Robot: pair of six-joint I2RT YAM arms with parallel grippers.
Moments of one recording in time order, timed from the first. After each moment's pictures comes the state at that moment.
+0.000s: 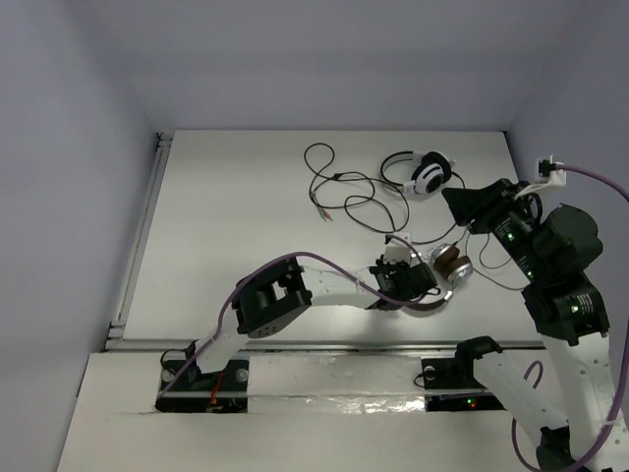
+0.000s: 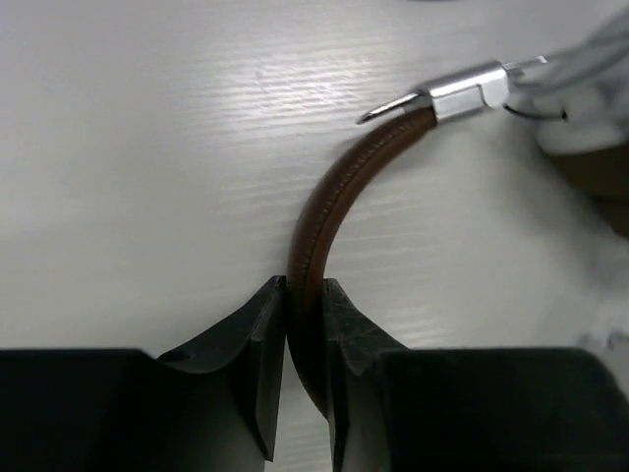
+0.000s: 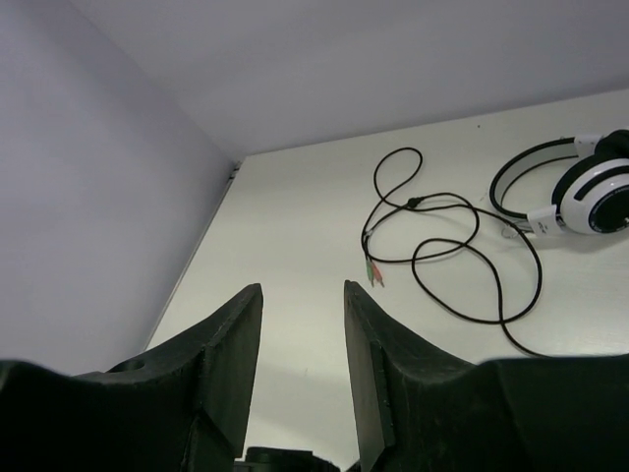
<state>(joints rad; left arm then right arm) -1.28 2.18 1.56 -0.36 -0.65 -1.00 0.23 0.69 1.17 -0.47 -0.16 0.53</state>
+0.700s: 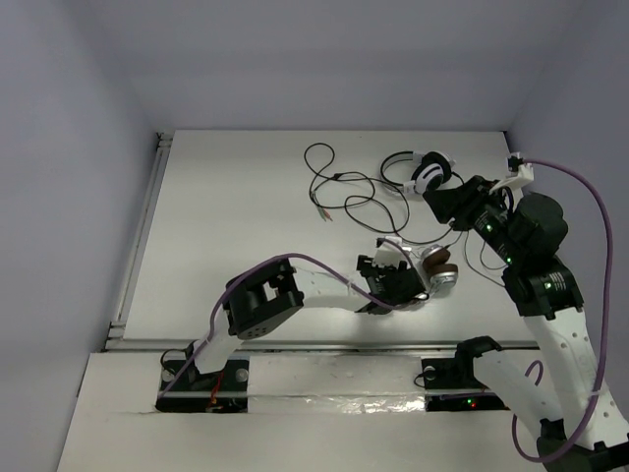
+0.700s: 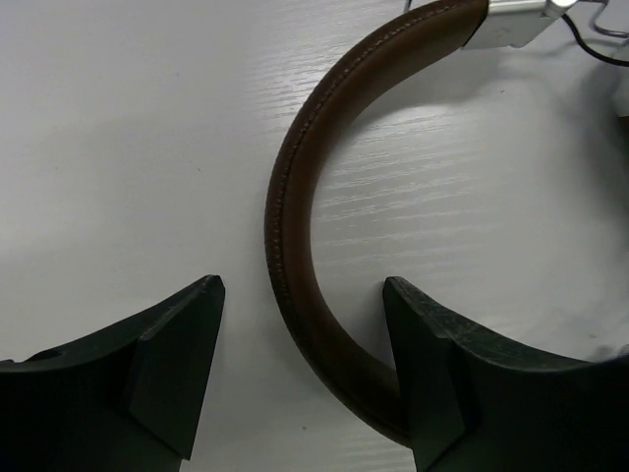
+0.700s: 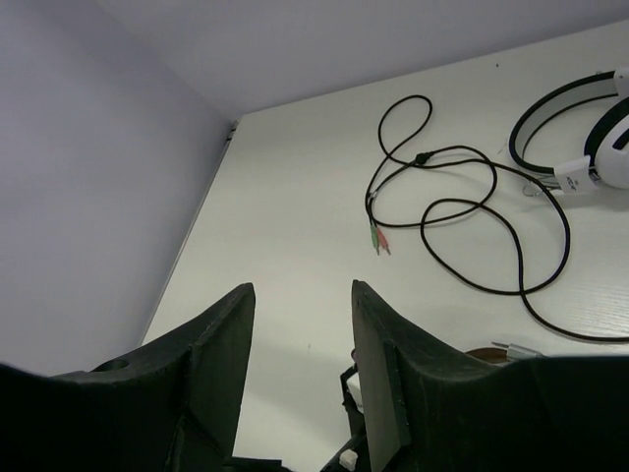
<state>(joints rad) -1.27 2.10 1.43 -0.40 -0.72 -0.93 0.23 0.75 1.05 -0.38 -0.22 0.58</state>
